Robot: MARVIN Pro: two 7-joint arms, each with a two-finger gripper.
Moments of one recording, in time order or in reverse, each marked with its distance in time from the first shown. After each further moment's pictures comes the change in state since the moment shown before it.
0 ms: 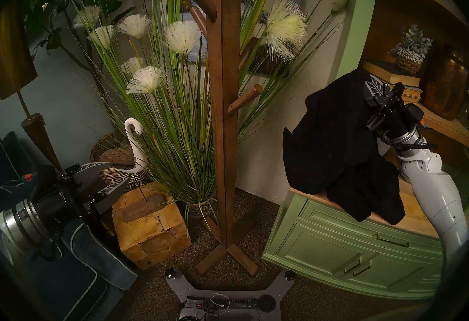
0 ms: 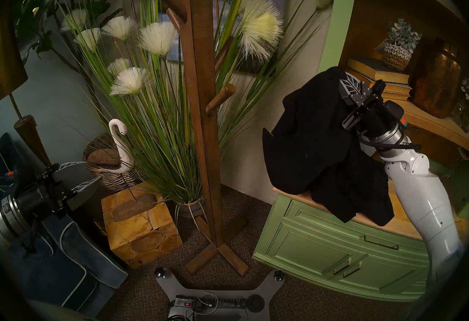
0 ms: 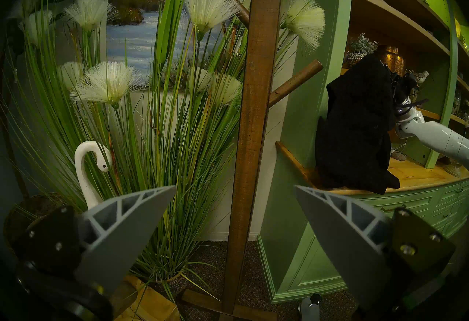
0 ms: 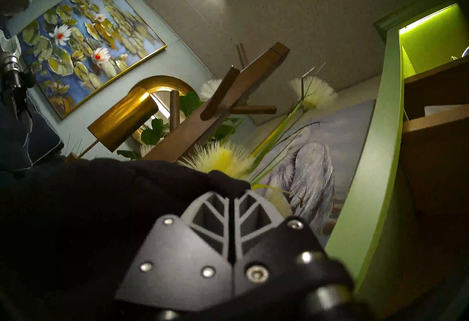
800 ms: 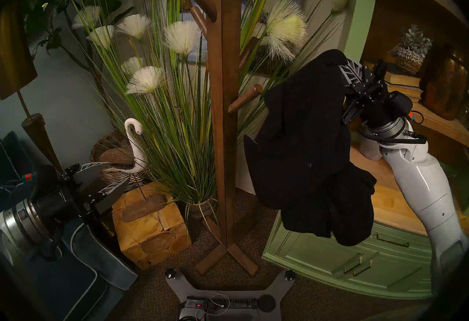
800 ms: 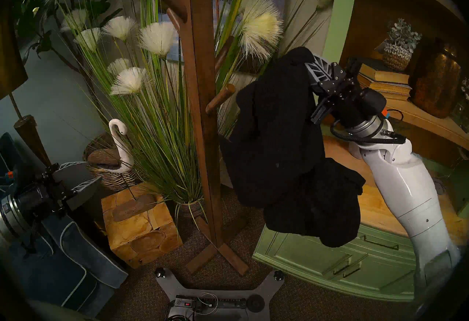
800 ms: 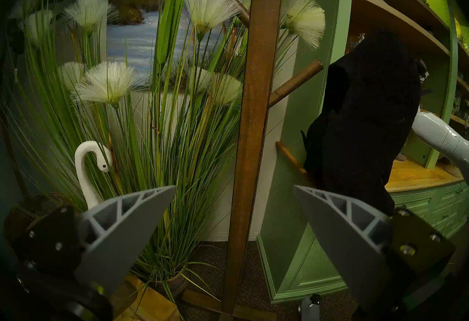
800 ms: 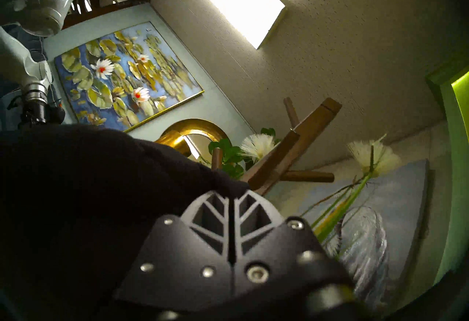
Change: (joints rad) left arm 0.000 0.000 0.000 0.000 0.000 0.000 0.000; right arm 0.166 -0.093 -0.110 -0.181 -0.165 -0.001 -0.016
